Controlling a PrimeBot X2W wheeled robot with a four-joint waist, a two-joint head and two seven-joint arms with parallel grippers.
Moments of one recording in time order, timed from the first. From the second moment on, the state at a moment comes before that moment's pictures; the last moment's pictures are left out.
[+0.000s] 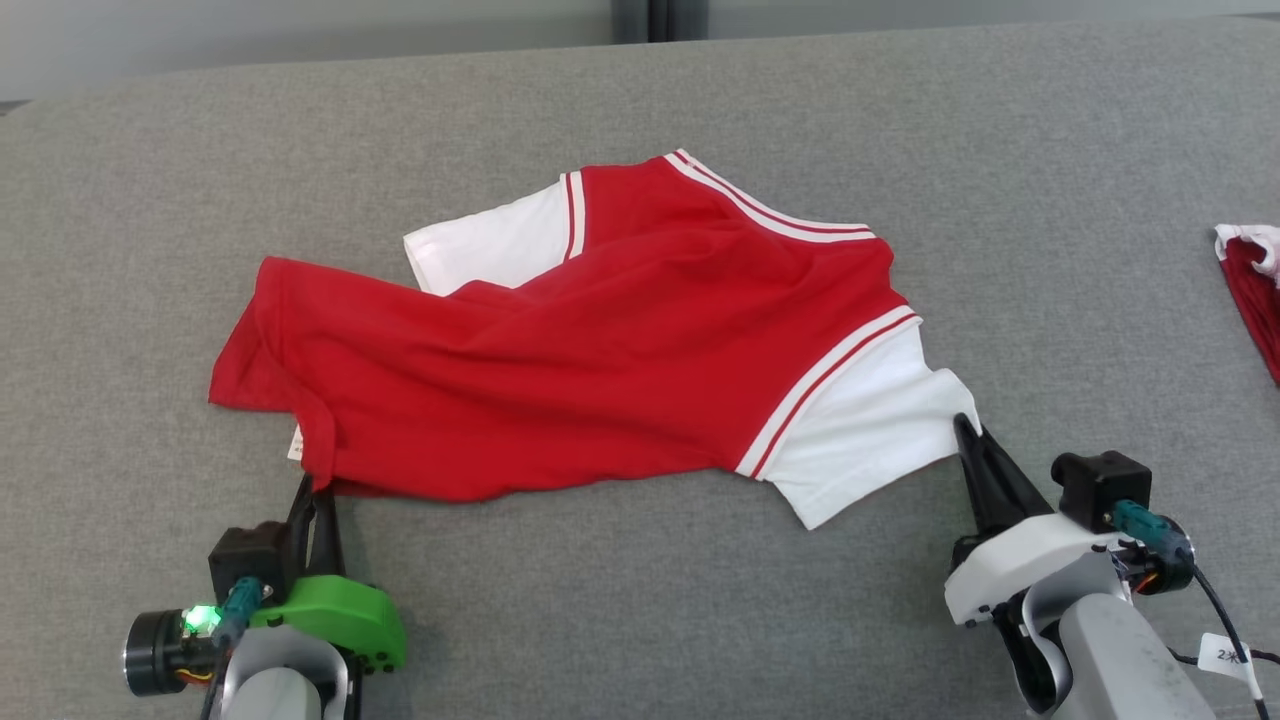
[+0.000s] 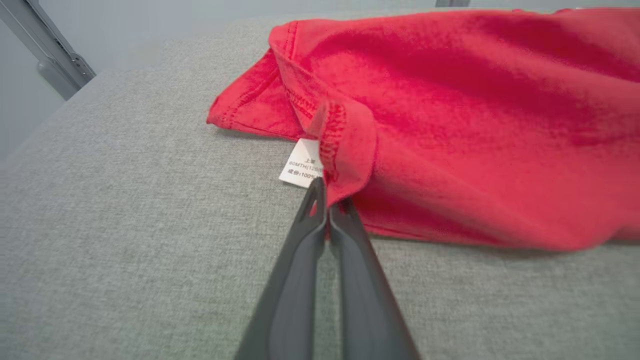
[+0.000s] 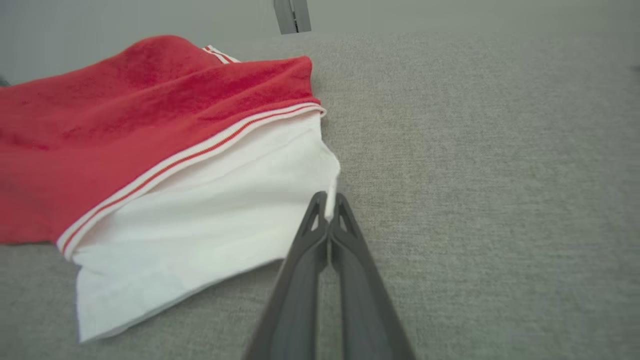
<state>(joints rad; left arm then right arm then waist) -0.21 0.05 0.00 0.55 -0.08 -0.03 -0.26 -0.27 -0.05 0.02 0.52 0.19 0.13 -0.26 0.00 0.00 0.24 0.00</state>
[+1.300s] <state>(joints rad) -0.88 0.22 -0.05 0.07 -1.02 0.08 0.50 -1.00 -0.27 0.00 0.20 0.39 0.13 -0.05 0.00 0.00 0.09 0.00</state>
